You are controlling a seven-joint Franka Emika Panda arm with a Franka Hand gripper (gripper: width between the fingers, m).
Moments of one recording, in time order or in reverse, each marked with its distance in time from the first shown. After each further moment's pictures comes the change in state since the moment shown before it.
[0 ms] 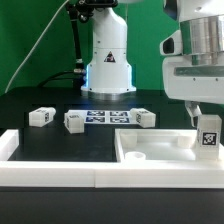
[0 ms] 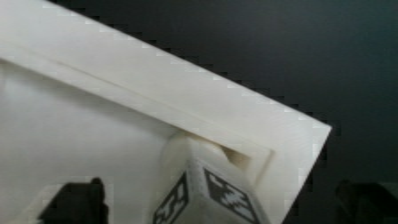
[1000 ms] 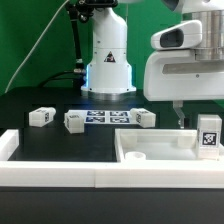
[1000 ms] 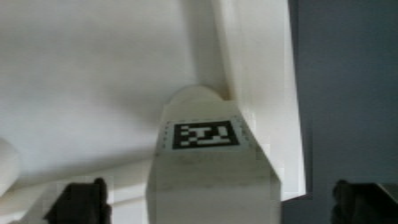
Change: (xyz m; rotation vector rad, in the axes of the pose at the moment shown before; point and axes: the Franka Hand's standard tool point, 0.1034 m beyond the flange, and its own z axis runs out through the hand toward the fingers) arm 0.013 0.001 -0.007 -0.079 0.004 -0.826
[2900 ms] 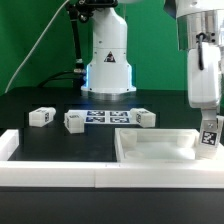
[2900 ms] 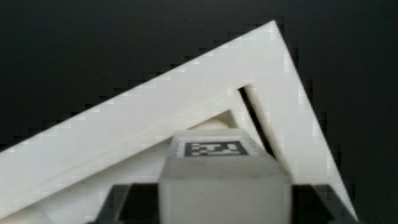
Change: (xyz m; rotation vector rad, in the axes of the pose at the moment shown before) arm -0.005 -0.002 0.002 0.132 0.007 1.816
